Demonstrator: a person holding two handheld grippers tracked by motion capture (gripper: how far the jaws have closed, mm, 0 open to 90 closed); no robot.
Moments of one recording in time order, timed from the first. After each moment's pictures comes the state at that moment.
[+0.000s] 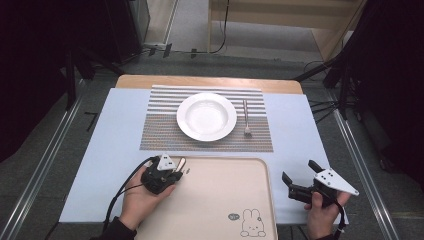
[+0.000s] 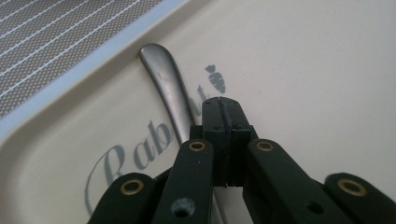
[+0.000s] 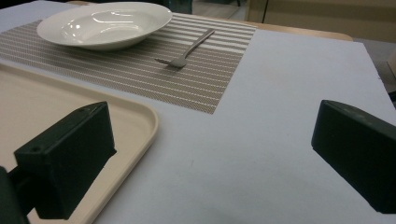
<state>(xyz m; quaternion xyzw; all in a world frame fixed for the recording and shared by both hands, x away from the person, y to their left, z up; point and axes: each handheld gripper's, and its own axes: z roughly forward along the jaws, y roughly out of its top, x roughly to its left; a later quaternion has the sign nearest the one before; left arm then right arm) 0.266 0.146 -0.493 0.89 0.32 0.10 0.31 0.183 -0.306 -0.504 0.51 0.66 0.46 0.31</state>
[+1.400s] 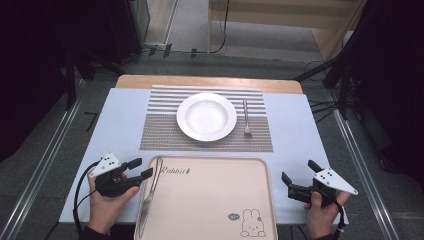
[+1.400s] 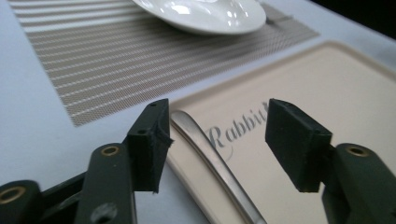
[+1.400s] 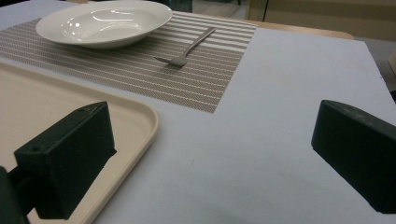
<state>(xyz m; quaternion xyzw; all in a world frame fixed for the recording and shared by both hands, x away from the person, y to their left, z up) 0.251 0.255 -0.475 0.76 0.39 0.13 0.50 0.185 -0.305 -0.505 0.51 0.66 0.46 0.31</state>
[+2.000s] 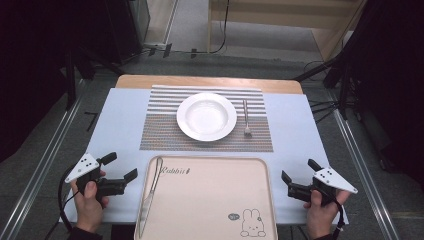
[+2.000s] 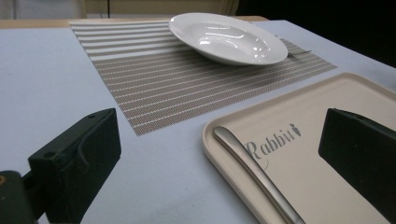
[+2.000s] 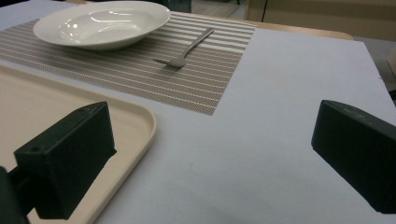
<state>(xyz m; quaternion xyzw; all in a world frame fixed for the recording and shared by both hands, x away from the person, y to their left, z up) 0.248 0.291 -0.474 0.73 0.39 0.18 0.54 0.188 -0.305 -0.503 0.51 0.66 0.46 0.31</state>
